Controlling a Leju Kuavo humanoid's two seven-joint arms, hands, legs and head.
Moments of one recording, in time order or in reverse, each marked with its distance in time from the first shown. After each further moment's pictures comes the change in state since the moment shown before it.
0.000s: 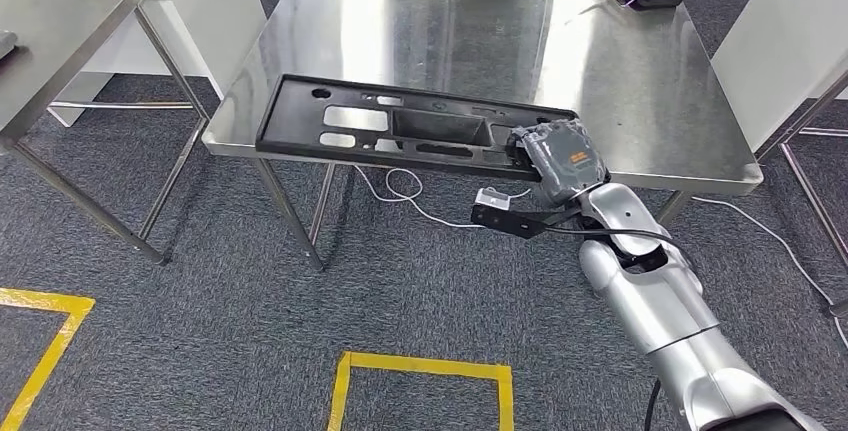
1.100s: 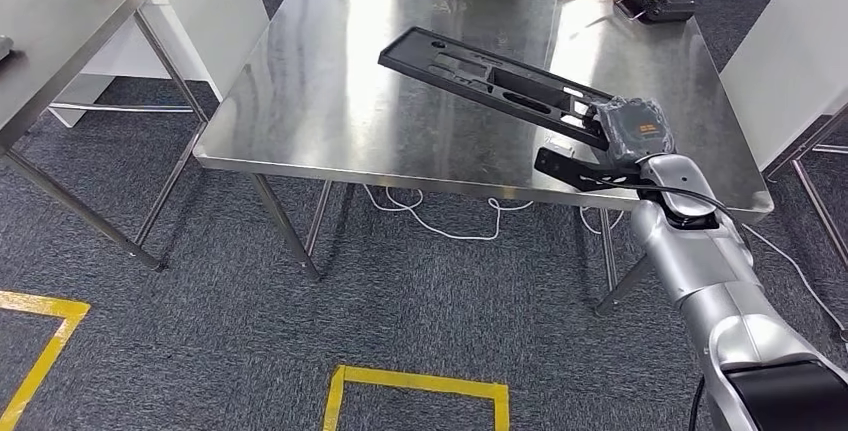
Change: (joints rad) left arm 0.004 -0.016 0.037 0.000 -0.010 -0.035 -0.019; right arm -0.187 -0.031 -0.128 0.404 0.058 -0.038 0.015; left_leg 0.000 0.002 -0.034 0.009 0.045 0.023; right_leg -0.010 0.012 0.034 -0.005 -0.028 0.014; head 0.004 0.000
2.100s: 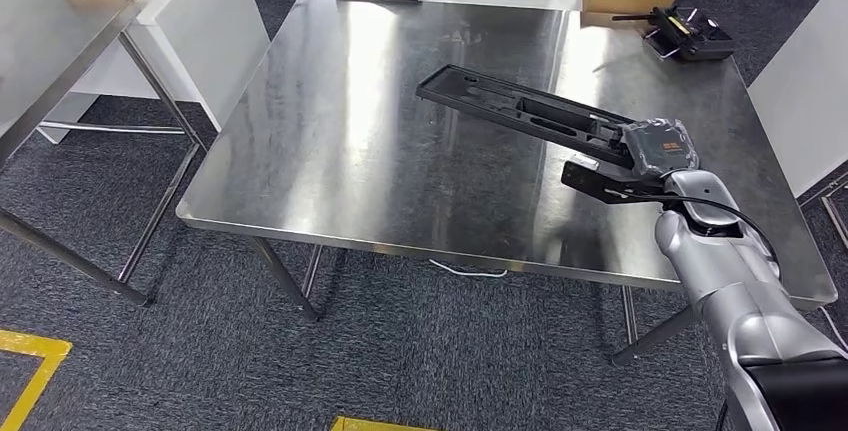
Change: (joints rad) left arm -0.007 -0.012 0.059 -0.002 0.028 -0.001 -0.216; right arm -0.038 -0.038 -0.007 0.181 0.019 -0.012 -0.019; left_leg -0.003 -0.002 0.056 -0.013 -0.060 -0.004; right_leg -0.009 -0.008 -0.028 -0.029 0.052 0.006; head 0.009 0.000
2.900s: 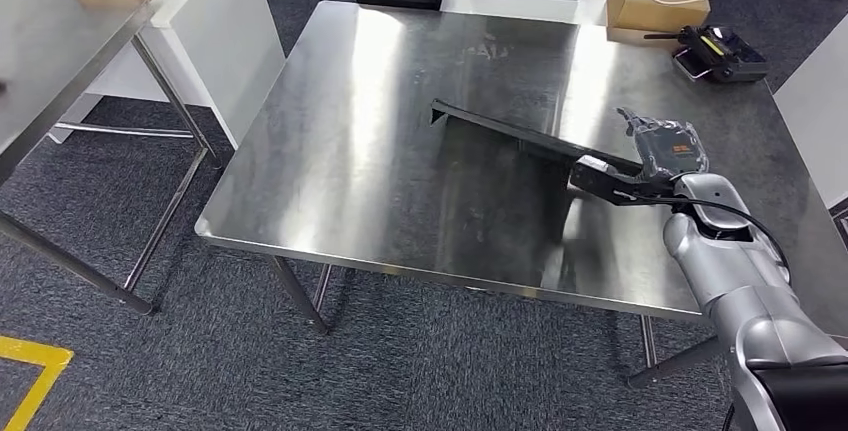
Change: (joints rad) left arm -0.011 -0.014 0.000 -0.004 -0.066 0.143 -0.054; right arm 0.003 -0.015 -0.016 0.000 -0.005 0.002 -0.012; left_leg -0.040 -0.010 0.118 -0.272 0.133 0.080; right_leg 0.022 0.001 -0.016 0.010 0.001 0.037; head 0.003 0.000
